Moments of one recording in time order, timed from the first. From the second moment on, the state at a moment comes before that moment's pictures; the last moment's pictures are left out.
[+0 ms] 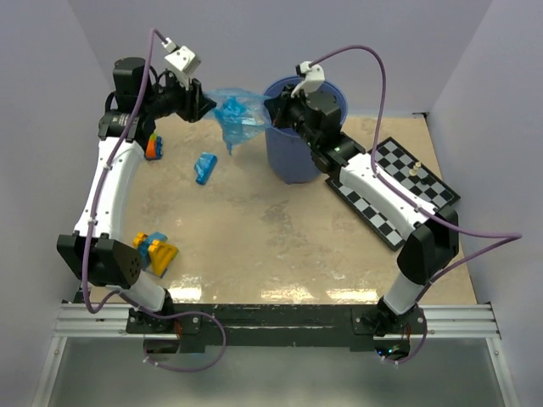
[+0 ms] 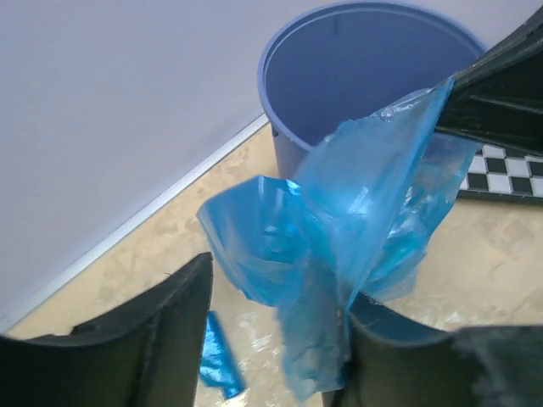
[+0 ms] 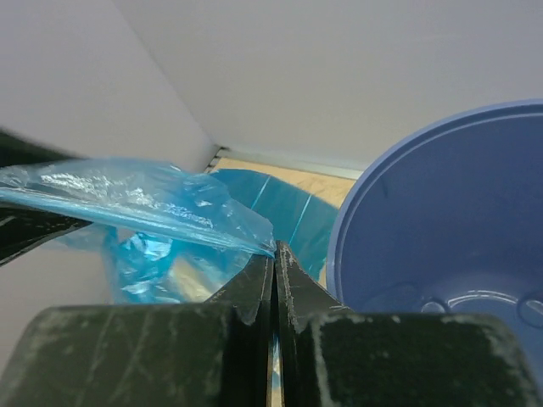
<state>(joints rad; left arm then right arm) -0.08 1.59 1.80 -0.49 0.66 0.21 0.62 1.70 1.63 0.09 0.13 0.37</state>
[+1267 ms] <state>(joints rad) -0.17 1.16 0.83 0.33 0.90 -0.52 0.60 1.82 1.74 0.09 0.25 0.62</state>
